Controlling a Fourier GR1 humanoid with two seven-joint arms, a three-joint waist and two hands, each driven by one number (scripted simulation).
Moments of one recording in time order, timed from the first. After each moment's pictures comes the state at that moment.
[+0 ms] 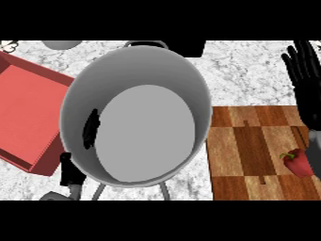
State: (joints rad) left arm -0.04 0.23 -0.35 -1.38 0.16 0.36 -0.11; right arm -0.34 -0.48 0.10 -1.50 -0.37 -0.21 -0.07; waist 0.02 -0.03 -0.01
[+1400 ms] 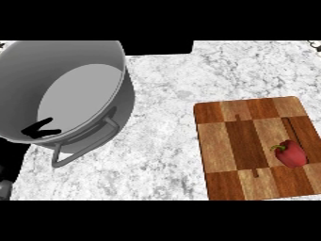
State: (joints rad) left arm 0.00 0.57 -0.18 -1.44 0.17 0.31 0.34; right arm 0.51 -0.82 -0.03 -2.04 0.33 -0.41 -0.35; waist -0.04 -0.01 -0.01
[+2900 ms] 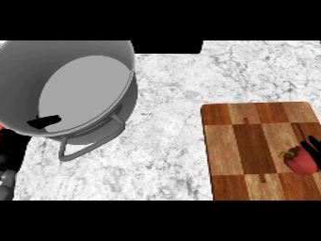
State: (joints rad) left arm -0.06 0.50 -0.11 -1.42 0.08 0.26 0.38; right arm 0.39 -0.76 0.13 -2.09 0.75 0.07 0.26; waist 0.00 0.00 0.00
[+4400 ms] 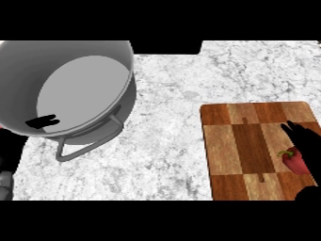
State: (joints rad) left arm -0.04 0.40 0.03 -1.44 -0.05 0.13 0.36; right arm 0.13 -0.49 0.07 -1.70 0.96 0.18 0.11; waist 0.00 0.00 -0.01
